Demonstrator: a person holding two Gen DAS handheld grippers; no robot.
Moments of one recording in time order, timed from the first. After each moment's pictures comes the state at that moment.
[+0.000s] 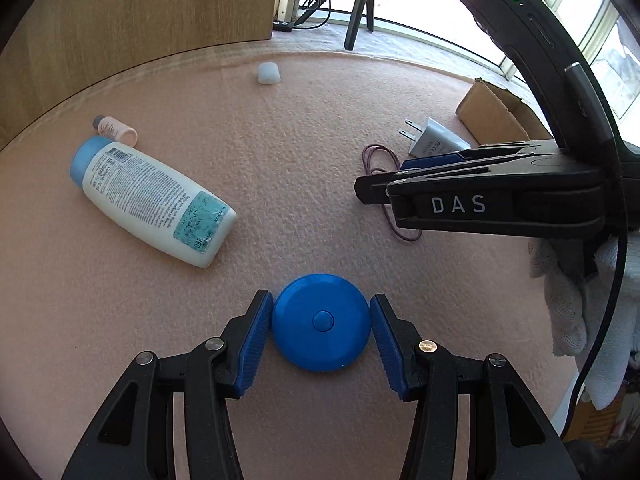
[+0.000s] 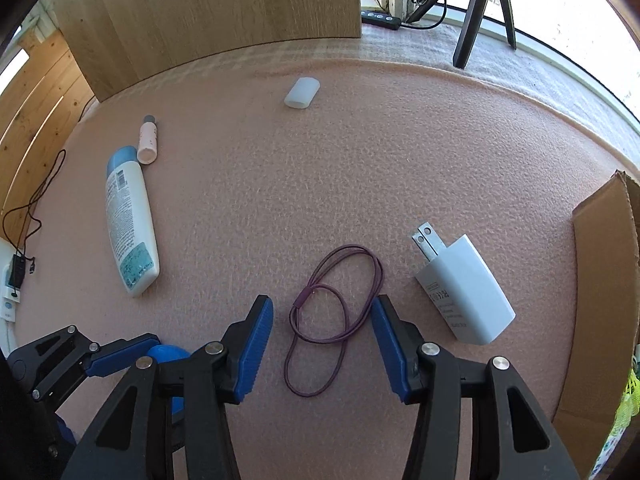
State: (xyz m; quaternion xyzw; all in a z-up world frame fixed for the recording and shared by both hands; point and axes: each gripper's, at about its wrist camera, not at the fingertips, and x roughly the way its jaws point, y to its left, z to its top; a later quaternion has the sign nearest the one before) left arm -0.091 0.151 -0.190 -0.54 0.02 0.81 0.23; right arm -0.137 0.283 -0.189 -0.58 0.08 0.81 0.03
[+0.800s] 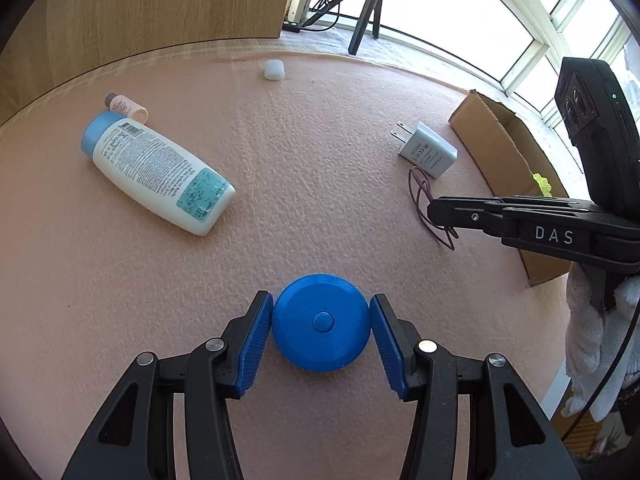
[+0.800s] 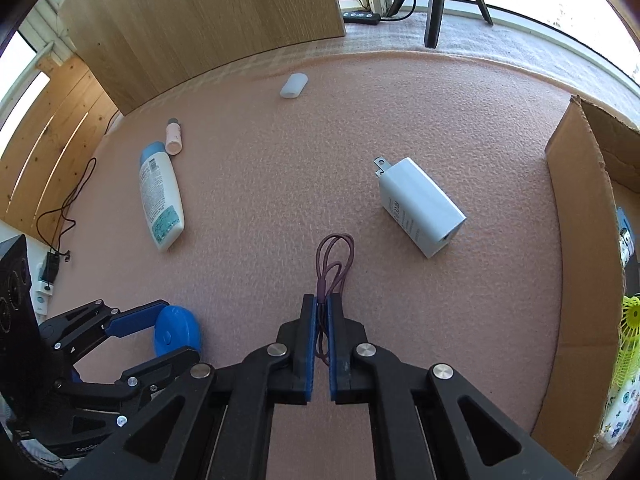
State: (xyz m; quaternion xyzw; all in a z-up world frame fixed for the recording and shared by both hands) left arm -0.080 0.146 -0.182 -0.54 -0.02 0.81 0.23; right arm -0.071 0.313 -0.170 -0.56 0.16 0.82 0.00
